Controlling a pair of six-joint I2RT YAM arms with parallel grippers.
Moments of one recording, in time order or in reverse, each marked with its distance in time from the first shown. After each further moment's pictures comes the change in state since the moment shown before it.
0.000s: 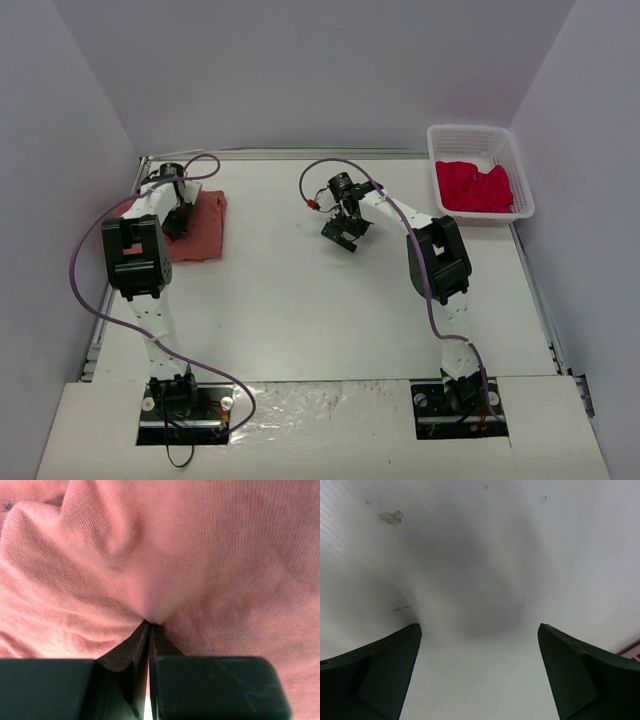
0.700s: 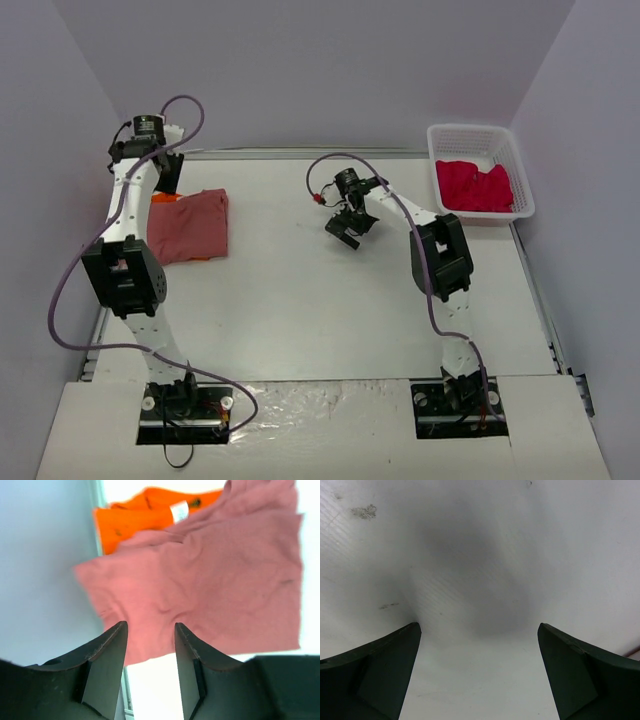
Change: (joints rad) left arm -0.016 -0.167 0.275 -0.160 0.008 -0.037; right arm -0.032 0.010 0.030 -0.030 -0.026 0.033
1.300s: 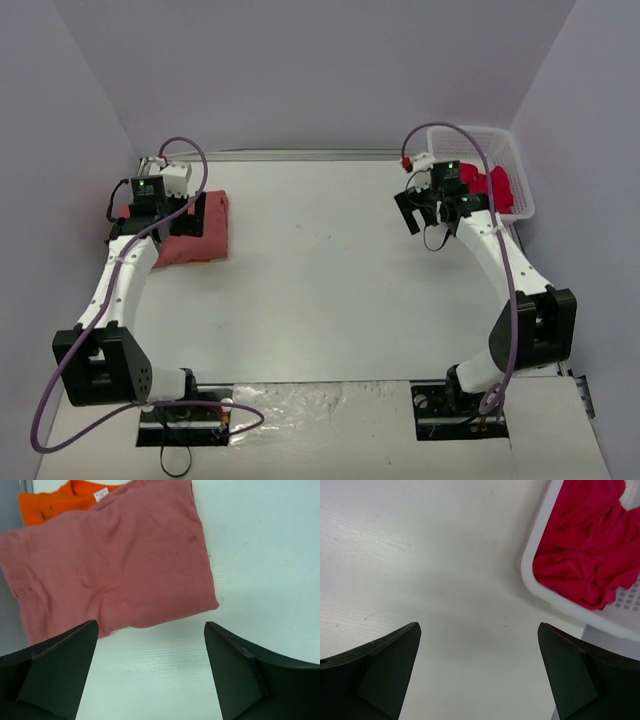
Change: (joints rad) left arm -0.040 -0.637 -0.783 0.444 0.217 -0.142; right arm -0.301 -0.716 -0.489 0.218 -0.045 0.165
